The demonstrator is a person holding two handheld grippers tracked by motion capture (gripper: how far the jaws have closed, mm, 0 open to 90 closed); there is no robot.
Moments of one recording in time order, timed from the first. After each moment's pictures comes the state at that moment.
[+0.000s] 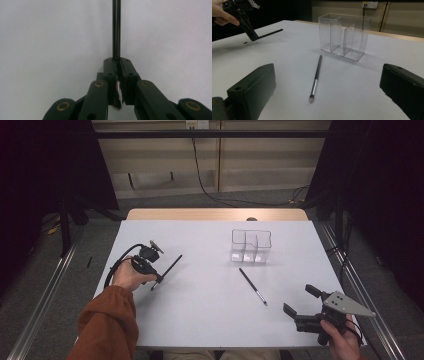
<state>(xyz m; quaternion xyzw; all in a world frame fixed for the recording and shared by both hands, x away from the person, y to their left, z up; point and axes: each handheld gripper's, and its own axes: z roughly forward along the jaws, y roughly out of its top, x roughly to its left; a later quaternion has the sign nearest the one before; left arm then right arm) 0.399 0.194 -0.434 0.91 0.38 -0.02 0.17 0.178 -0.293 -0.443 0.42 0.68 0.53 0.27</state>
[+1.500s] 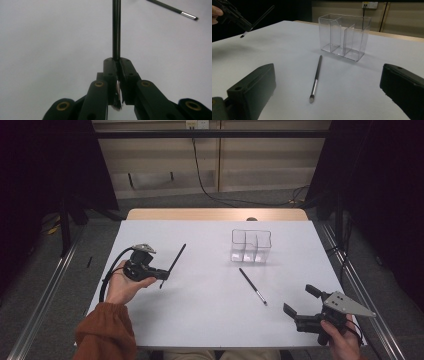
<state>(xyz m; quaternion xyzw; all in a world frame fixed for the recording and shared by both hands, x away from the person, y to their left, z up) 0.358 0.199 -0.409 0.87 0.35 0.00 0.36 0.177 -0.294 -0.443 0.42 0.68 0.54 0.27</state>
